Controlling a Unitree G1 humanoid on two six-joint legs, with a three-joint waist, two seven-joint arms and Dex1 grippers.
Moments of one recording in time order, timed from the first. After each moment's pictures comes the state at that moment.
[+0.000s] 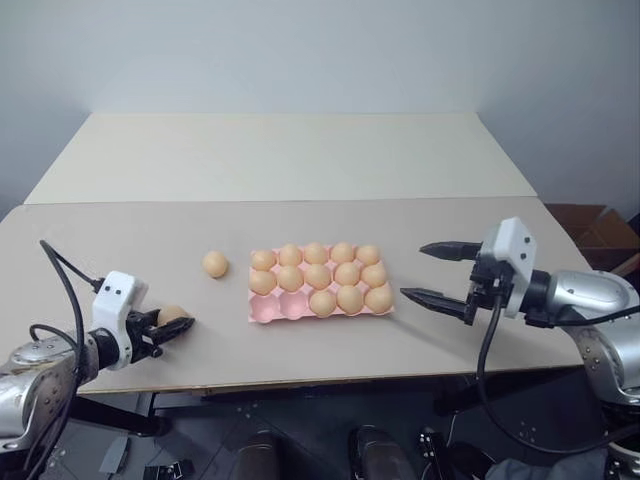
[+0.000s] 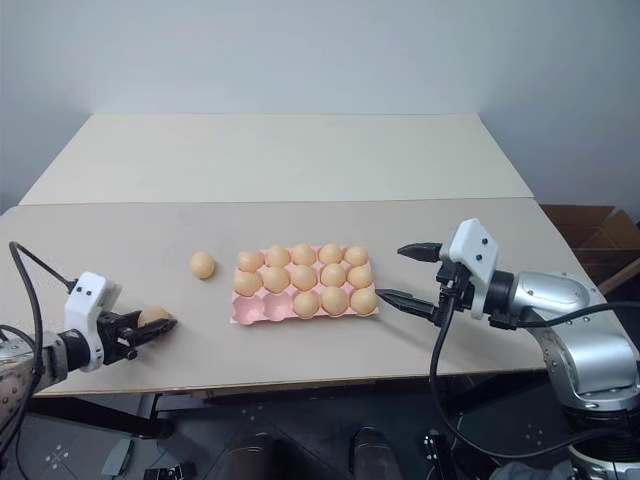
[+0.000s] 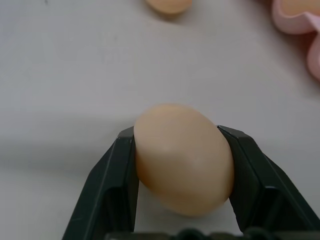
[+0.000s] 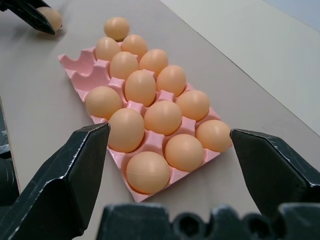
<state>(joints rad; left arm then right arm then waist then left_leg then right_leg) 0.04 0.85 0.37 -0.36 -0.59 0.91 -0.68 -0.24 -0.79 -0.16 -0.40 0.49 0.50 1.01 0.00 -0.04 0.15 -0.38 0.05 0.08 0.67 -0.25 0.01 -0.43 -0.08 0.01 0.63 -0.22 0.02</state>
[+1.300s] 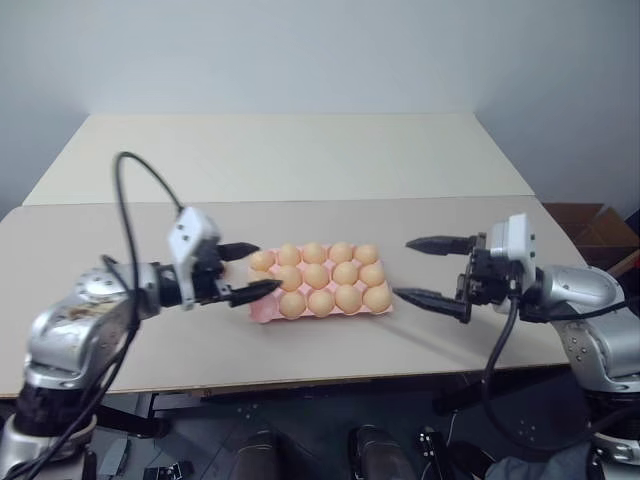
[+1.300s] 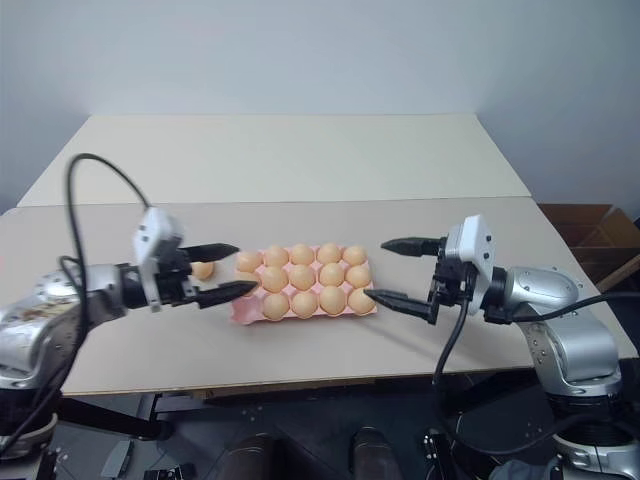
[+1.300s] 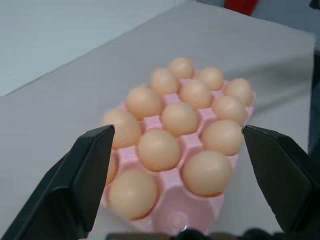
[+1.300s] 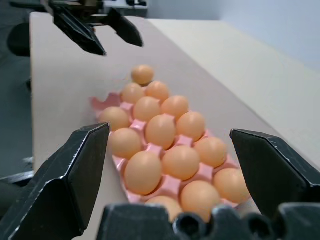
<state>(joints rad) -0.28 0.78 0.25 -0.38 -0.64 0.81 -0.84 -0.33 -0.71 -0.13 -0.28 0.56 0.37 1.05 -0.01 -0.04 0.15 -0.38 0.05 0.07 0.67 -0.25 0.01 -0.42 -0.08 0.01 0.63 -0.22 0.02</state>
